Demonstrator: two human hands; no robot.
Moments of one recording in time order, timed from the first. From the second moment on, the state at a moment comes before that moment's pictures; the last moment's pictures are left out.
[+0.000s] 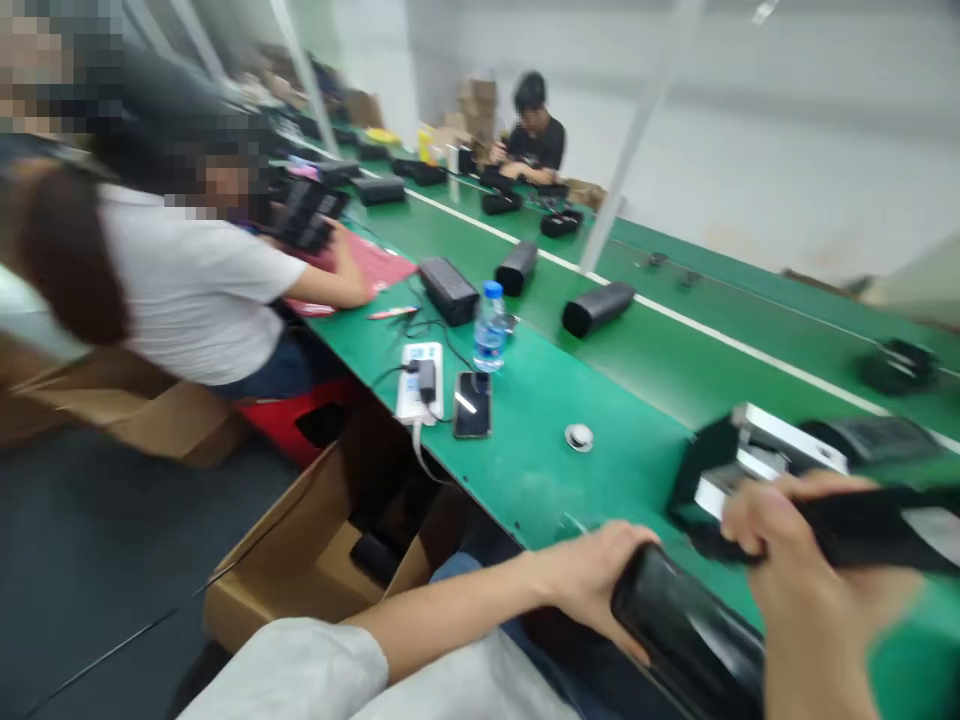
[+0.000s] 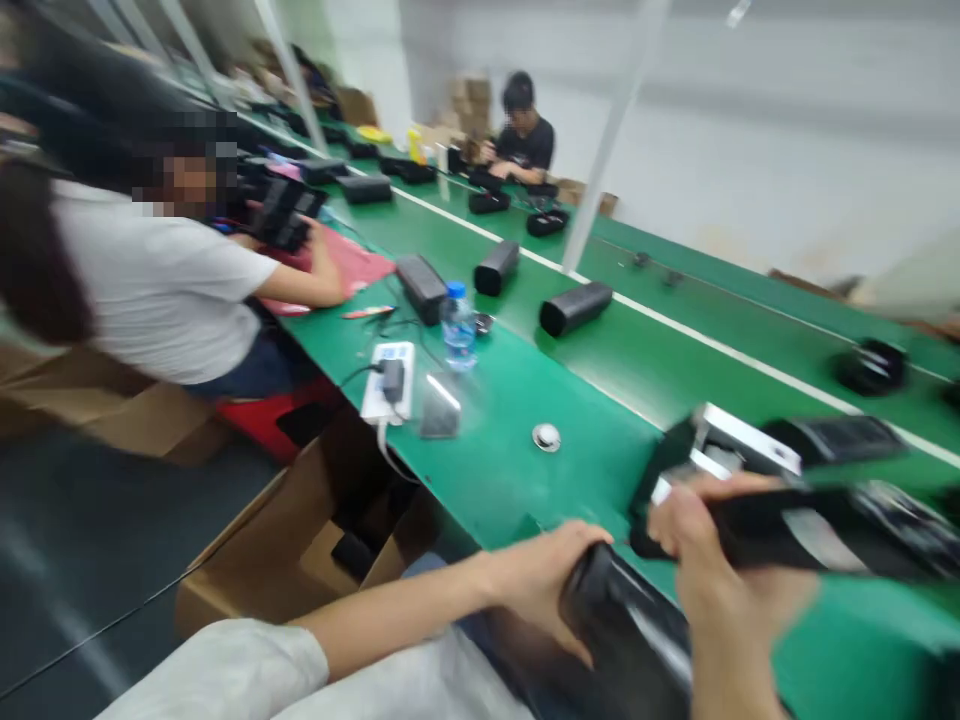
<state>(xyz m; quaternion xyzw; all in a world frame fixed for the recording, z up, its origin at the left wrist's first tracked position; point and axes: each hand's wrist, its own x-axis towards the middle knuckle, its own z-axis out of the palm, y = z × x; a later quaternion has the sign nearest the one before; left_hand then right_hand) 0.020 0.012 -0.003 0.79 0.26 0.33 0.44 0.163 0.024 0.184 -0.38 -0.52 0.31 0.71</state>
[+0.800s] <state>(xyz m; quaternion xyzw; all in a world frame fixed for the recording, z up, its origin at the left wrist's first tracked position) 0.000 0.002 0.022 0.80 0.30 0.27 0.45 0.256 0.093 0.214 -0.39 -0.52 0.04 0.76</state>
